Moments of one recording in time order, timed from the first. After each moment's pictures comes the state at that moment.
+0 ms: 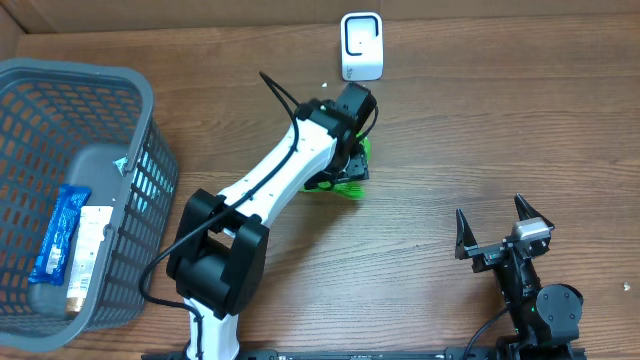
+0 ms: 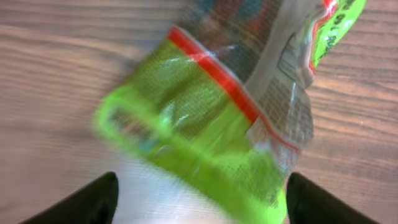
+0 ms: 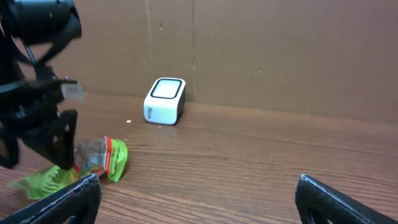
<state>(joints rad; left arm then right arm) -0.55 2.01 1.66 -1.12 -0.03 -0.72 0.08 0.01 0.02 -0.03 -0.15 -0.01</state>
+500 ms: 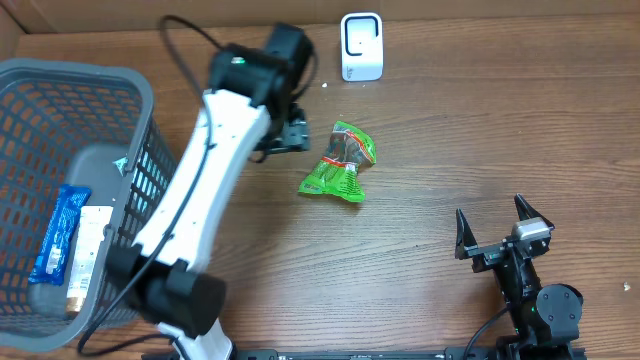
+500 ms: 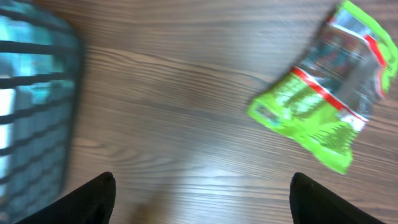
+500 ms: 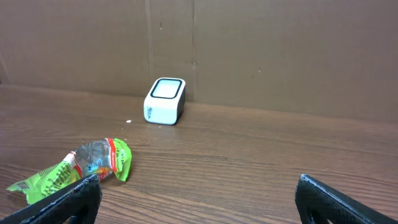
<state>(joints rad) -0.35 1.83 1.97 -1.57 -0.20 -0.53 0.08 0.01 0.02 -0.03 -0.15 -0.01</state>
